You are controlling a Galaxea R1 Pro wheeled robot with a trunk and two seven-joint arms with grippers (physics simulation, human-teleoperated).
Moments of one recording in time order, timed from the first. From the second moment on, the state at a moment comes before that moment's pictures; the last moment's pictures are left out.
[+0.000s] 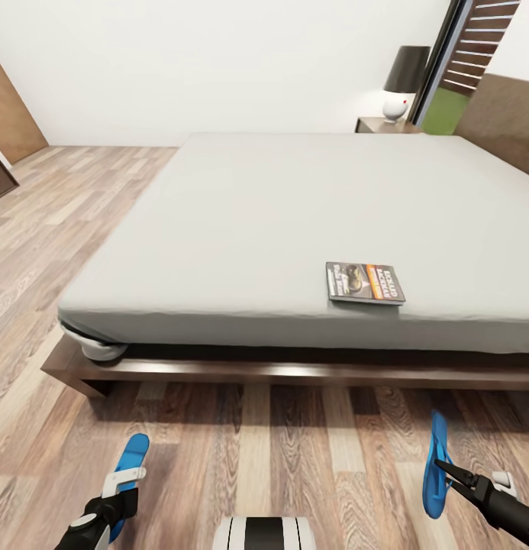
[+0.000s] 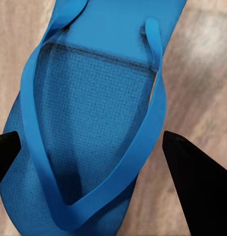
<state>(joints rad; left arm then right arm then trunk) -0.40 0.07 0.42 -0.49 -0.22 0.06 -0.05 -0.33 -0.42 -0.63 -0.56 -0.21 0.63 1.11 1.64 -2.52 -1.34</state>
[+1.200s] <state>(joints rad) -0.40 0.05 0.43 -0.49 -0.22 0.04 -0.05 -0.33 -0.42 -0.63 -0.56 -0.21 0.64 1.12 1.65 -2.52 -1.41</state>
